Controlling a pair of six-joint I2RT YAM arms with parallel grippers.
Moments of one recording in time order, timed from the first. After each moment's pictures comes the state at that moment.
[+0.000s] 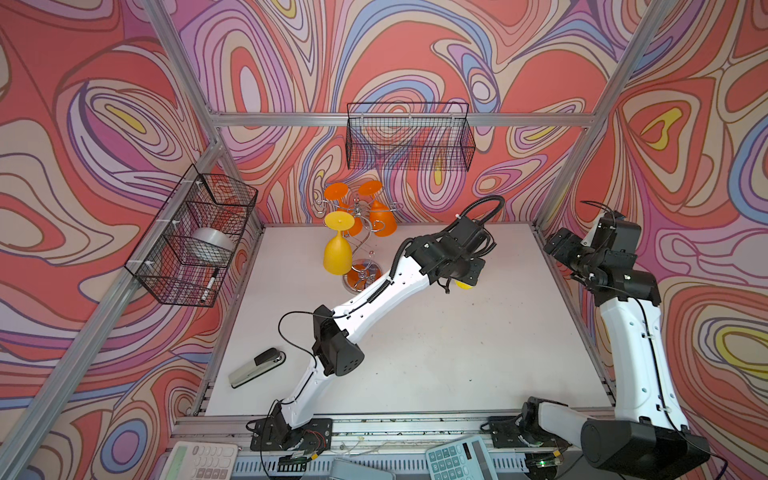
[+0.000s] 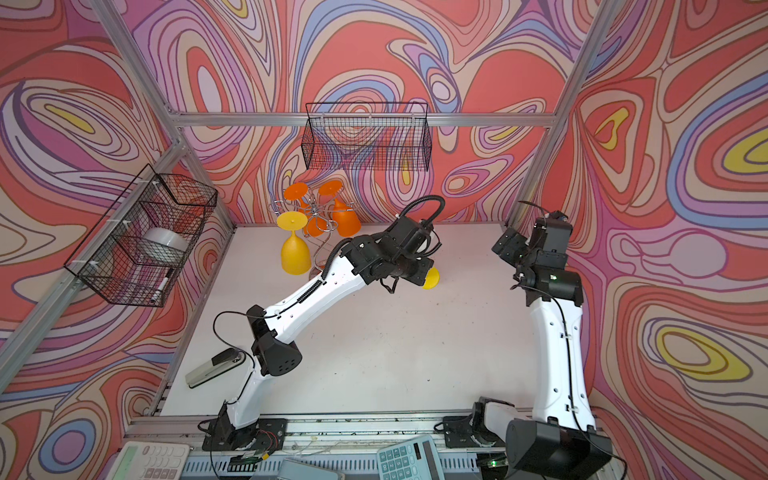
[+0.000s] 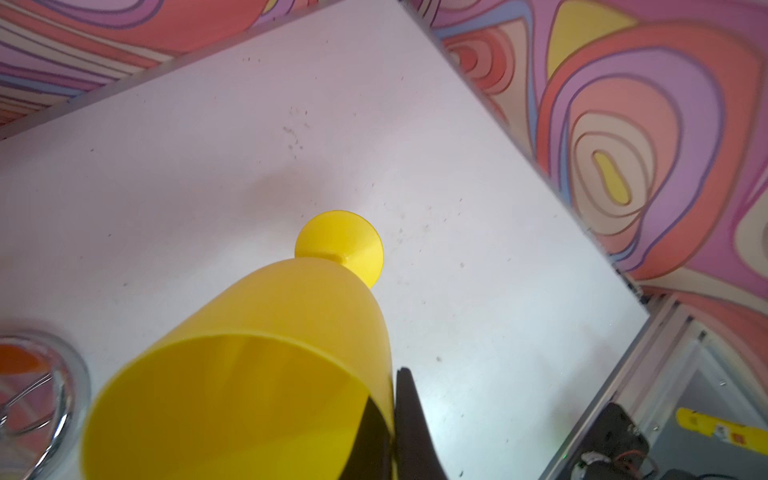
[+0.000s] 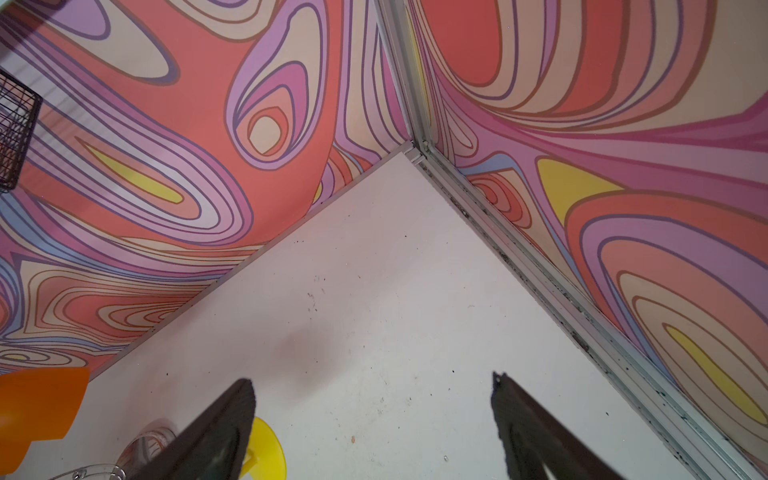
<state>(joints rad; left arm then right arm) -0.96 2.23 2.52 -1.14 -0.08 -0.35 -0.24 1.19 1.38 -0.75 0.01 0.42</state>
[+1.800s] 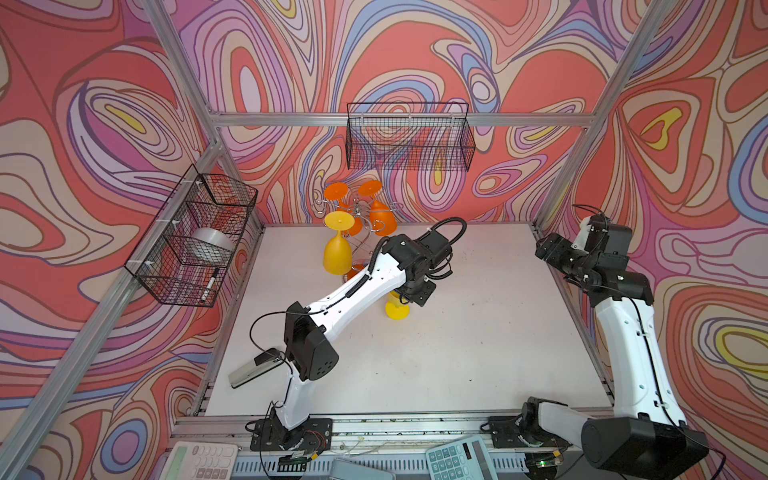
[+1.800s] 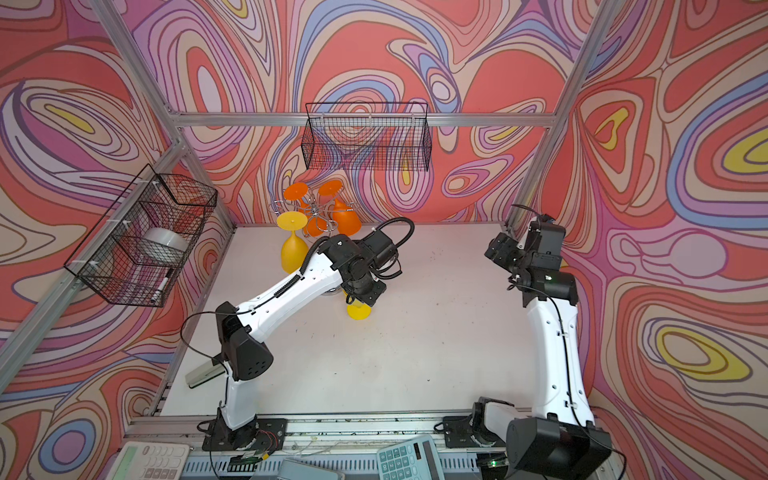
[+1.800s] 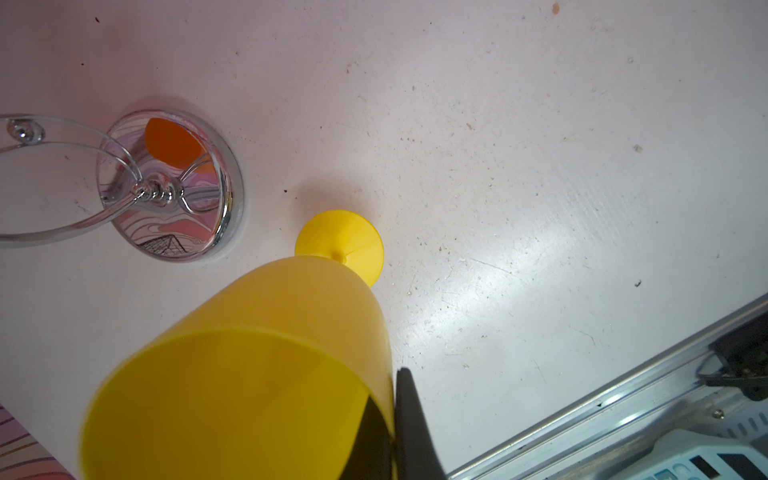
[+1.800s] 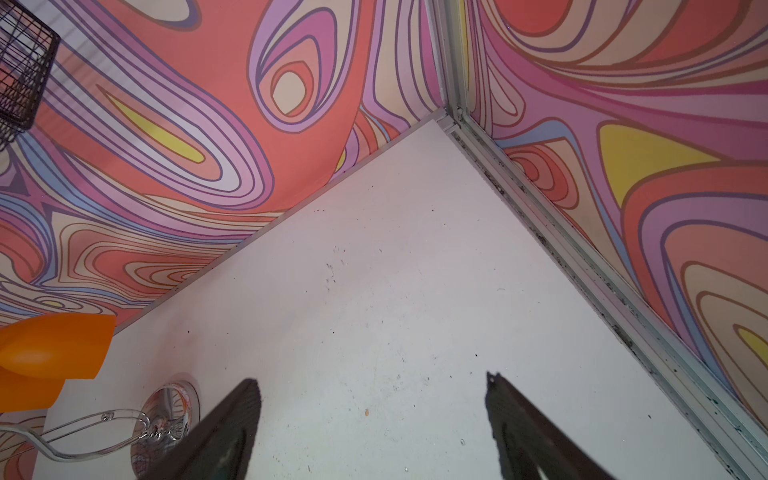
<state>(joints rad) -0.87 1.98 2.09 -1.42 -0.14 -0.21 -0.22 1.19 1.34 -0.74 -0.09 0.41</state>
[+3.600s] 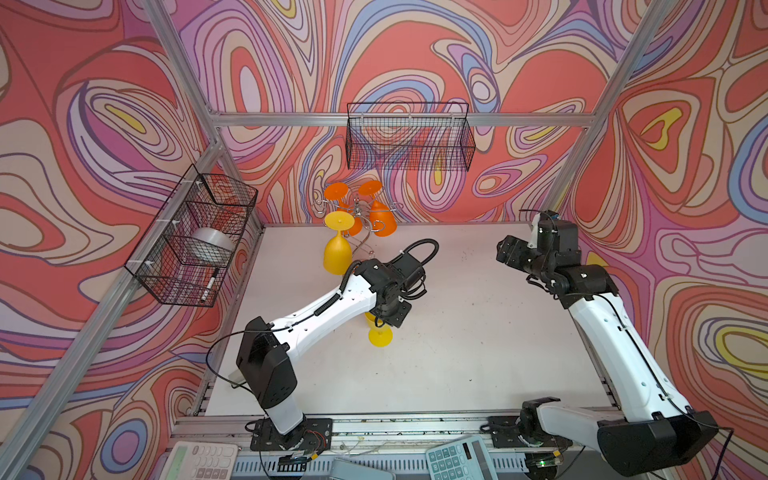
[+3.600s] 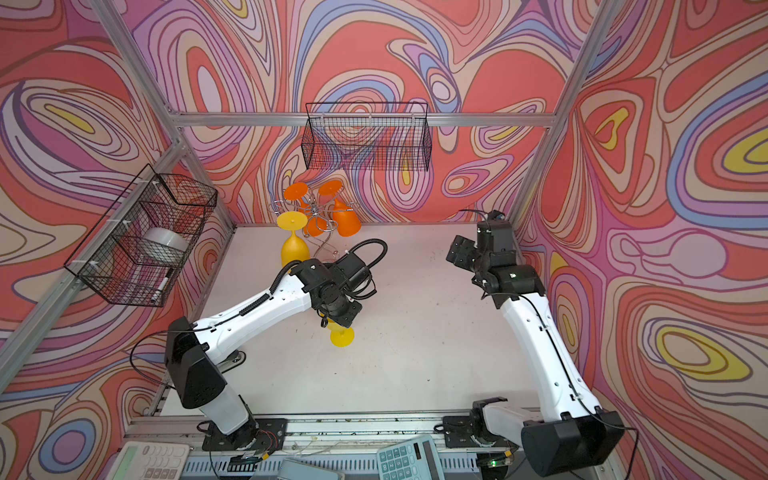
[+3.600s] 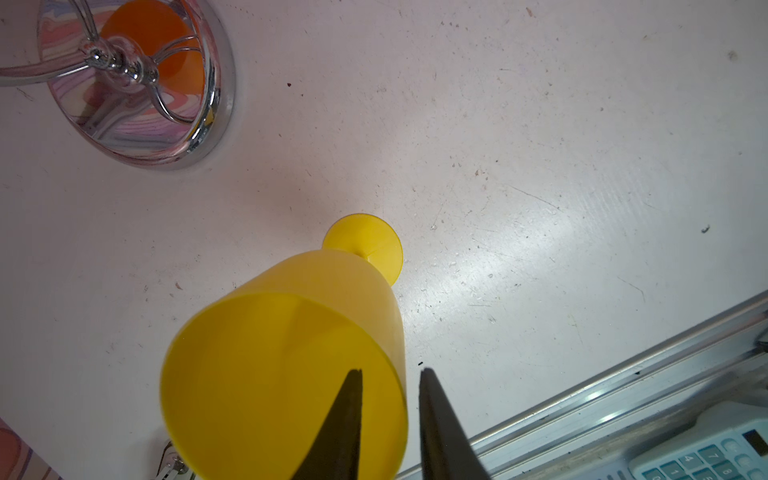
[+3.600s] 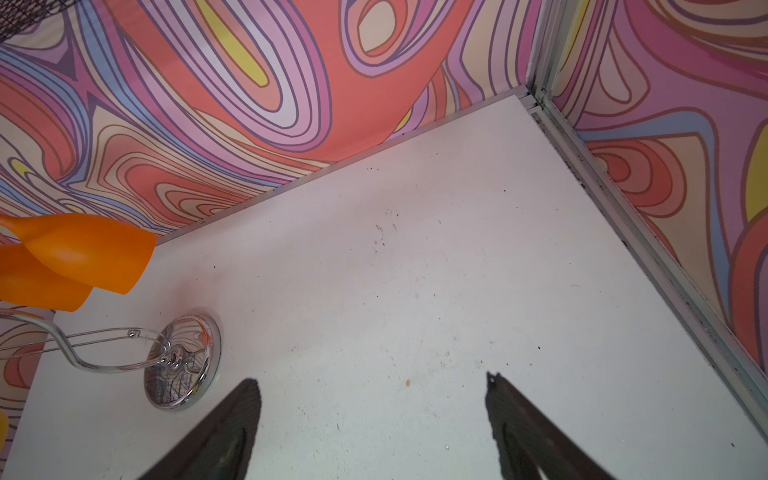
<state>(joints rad) -0.84 1.70 1.59 -1.22 -0.12 -0.27 0.13 1.21 1.34 -0.74 0.10 0.44</state>
